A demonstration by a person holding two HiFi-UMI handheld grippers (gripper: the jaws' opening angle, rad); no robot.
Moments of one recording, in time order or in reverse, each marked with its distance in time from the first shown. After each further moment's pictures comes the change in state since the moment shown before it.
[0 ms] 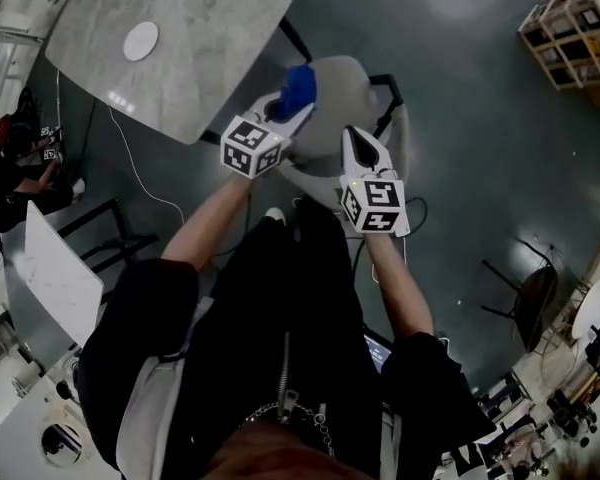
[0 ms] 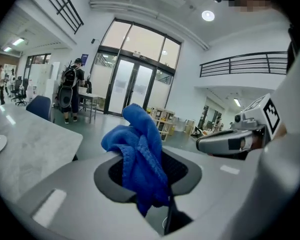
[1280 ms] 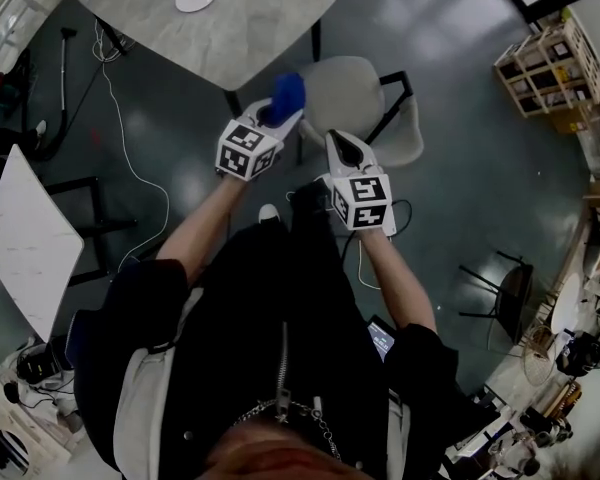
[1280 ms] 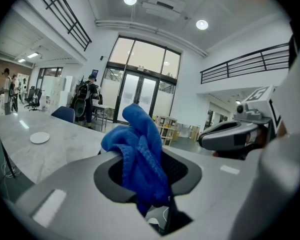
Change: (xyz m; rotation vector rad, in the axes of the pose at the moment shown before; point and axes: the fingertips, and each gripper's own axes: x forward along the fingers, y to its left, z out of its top) left arm -0.234 -0.052 -0.072 0.012 -0.104 0.098; right arm -0.104 0.222 -0.066 -0.264 0.030 0.108
